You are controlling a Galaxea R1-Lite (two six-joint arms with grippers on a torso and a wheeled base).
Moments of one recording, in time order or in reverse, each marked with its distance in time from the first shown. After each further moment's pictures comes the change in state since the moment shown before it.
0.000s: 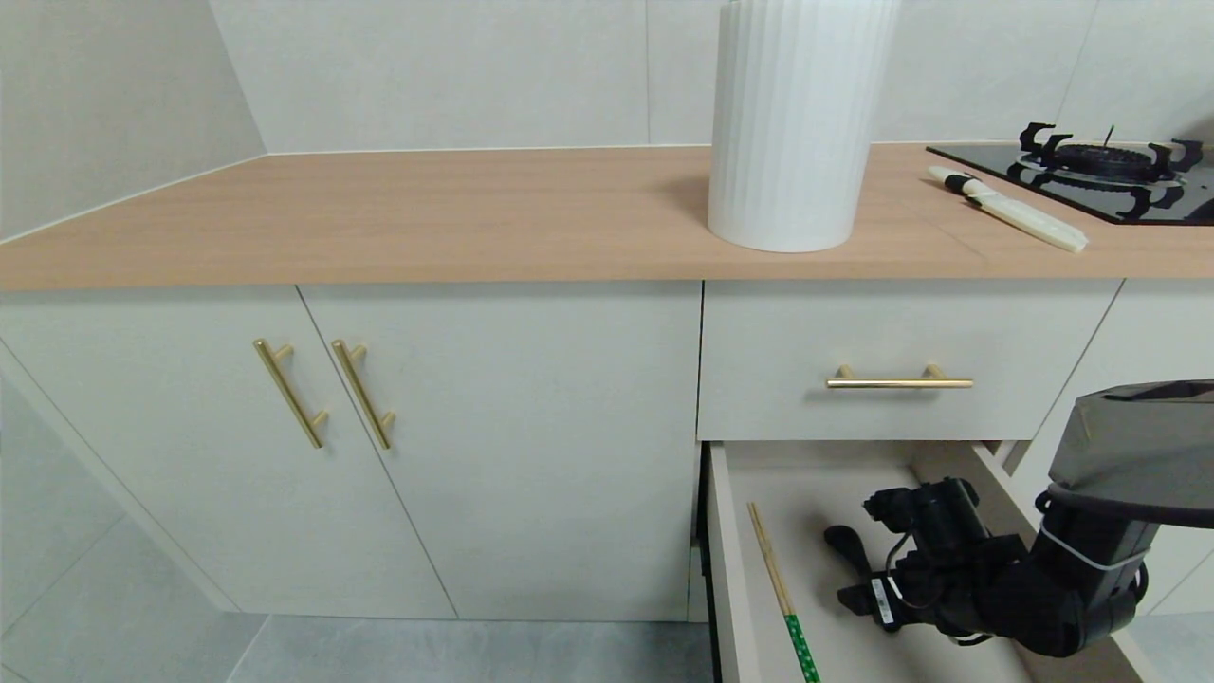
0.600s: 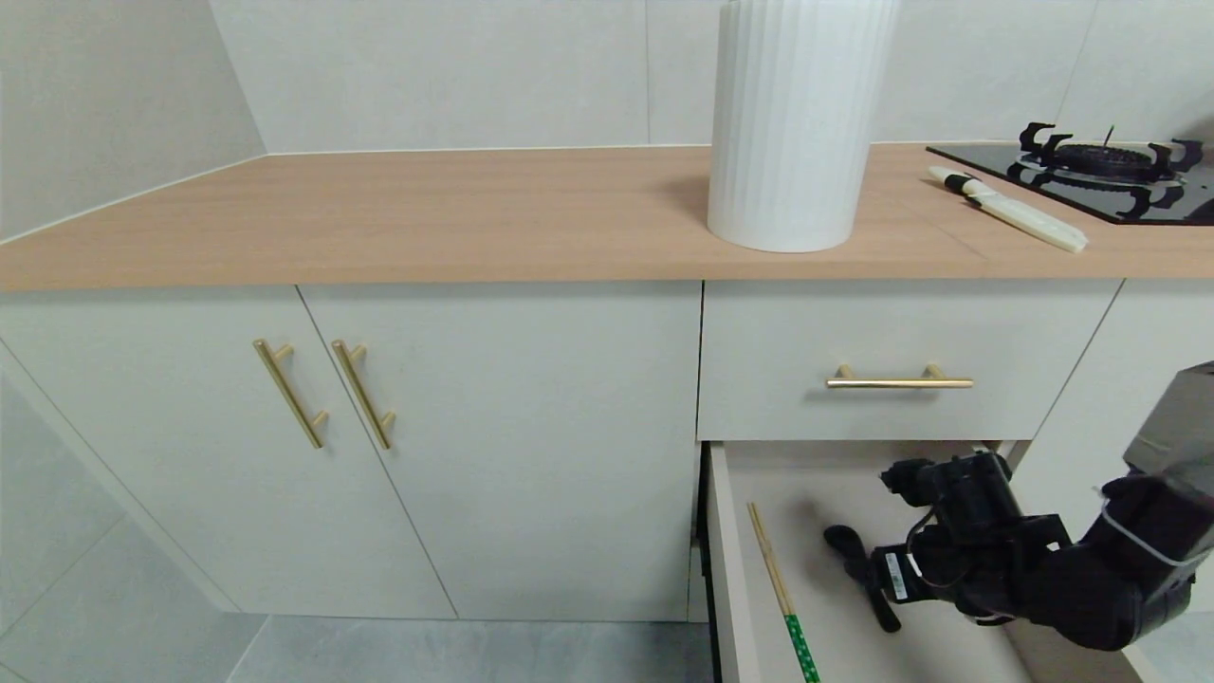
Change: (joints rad) left arm 0.000 0.000 0.000 0.000 0.000 0.000; right arm 0.002 -0.174 0.033 0.045 -0.004 -0.003
